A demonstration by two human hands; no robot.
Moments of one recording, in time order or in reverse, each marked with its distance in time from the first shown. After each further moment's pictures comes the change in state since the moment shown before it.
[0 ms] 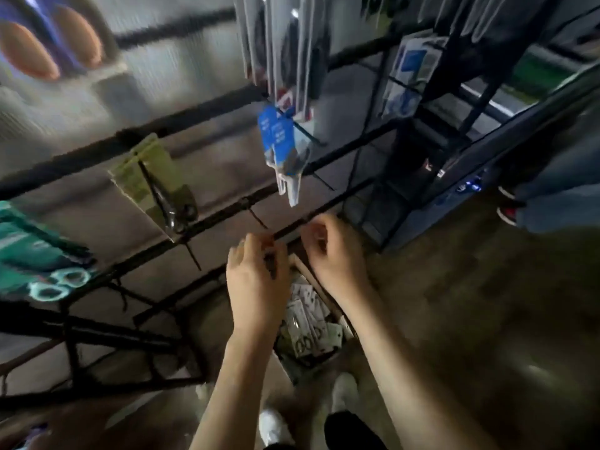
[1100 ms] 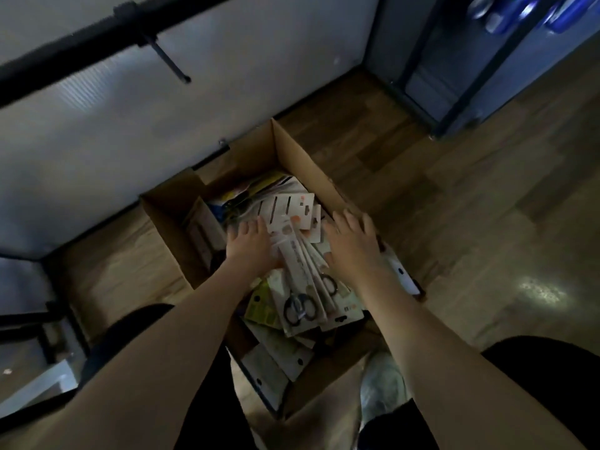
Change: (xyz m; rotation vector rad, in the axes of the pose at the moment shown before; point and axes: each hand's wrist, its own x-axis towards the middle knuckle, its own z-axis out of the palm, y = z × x) left_hand -0.198 -0.486 0.467 0.826 -1.223 -0.106; right_hand -0.086 0.573 0.336 -0.871 -0.656 0.059
